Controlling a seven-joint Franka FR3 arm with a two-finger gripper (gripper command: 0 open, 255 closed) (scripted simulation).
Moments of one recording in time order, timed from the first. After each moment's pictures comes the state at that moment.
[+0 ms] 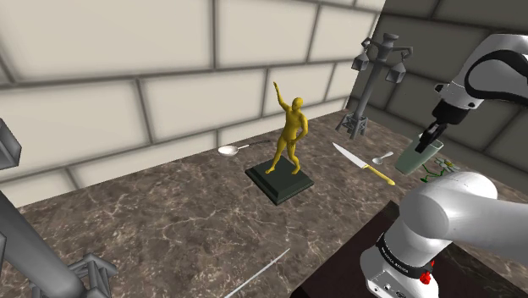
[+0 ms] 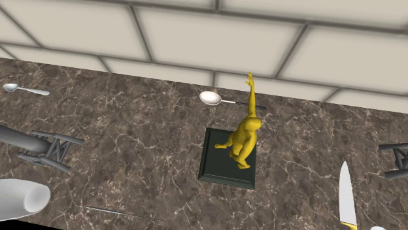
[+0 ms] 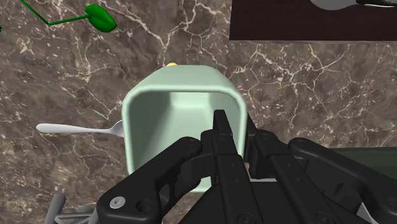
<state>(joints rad) -0.25 -1.23 -0.64 -2.70 -0.57 1.60 -0.45</state>
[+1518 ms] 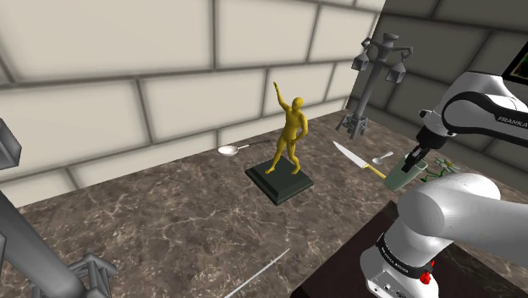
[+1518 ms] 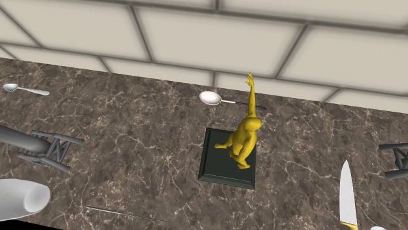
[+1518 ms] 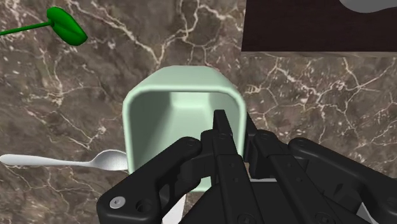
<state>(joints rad) -0.31 -1.23 -0.81 -2.89 -0.73 1.79 -0.44</state>
